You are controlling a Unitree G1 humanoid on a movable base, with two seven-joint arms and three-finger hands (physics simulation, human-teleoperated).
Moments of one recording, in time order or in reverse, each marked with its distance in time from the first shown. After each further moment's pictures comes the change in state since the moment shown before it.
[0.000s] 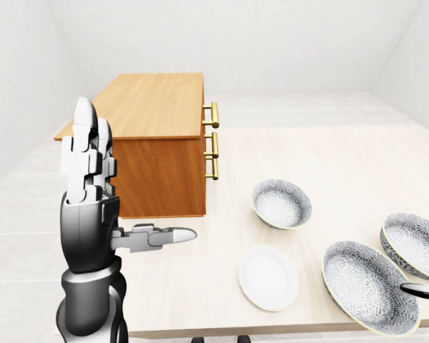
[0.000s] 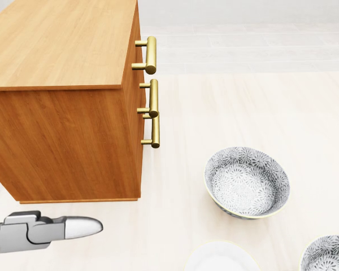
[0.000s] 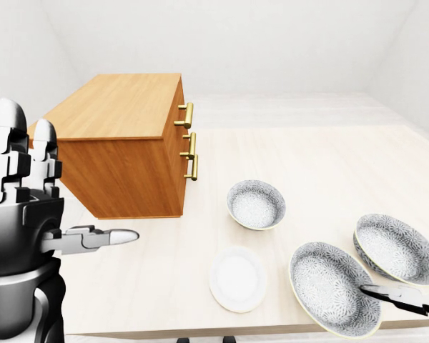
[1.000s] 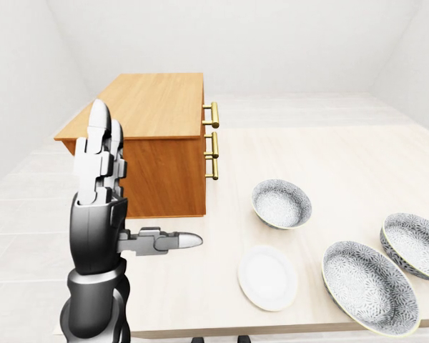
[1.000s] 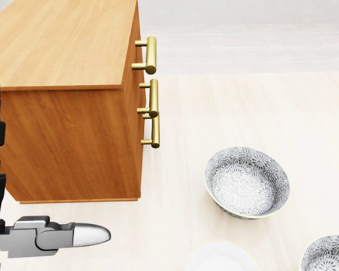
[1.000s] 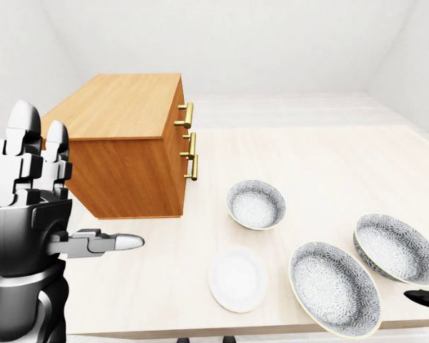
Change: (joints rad) left arm 0.012 0.001 -0.032 -0.008 -0.002 0.000 -0.030; right arm -0.009 -0.121 0.019 0.118 -0.495 0.000 -0.356
